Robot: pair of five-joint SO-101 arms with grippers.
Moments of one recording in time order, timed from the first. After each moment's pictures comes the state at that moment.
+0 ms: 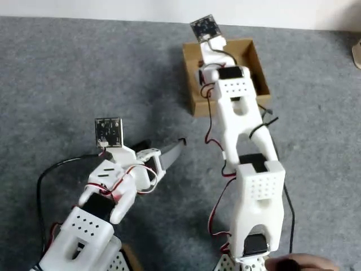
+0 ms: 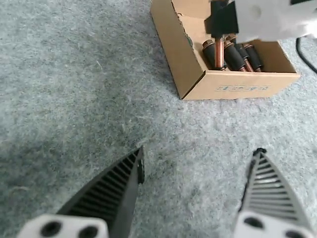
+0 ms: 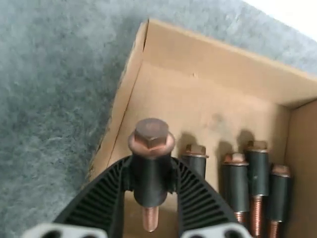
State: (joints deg) left arm 18.0 -66.2 82.0 23.8 30.8; right arm -12.2 33.0 -25.5 47.1 19.1
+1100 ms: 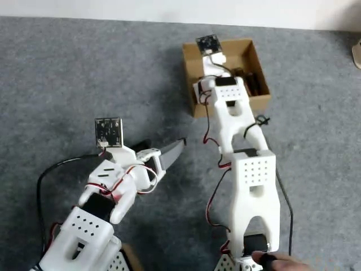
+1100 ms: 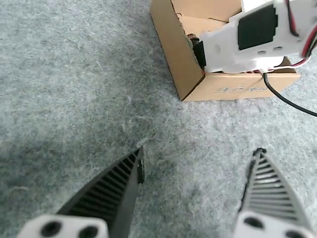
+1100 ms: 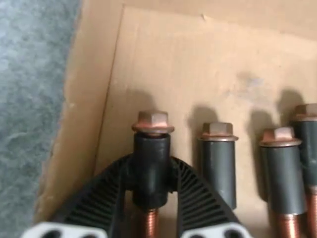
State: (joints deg) left arm 18.0 -66.2 82.0 23.8 30.7; right arm -11.3 47.1 -30.7 45.8 12.4
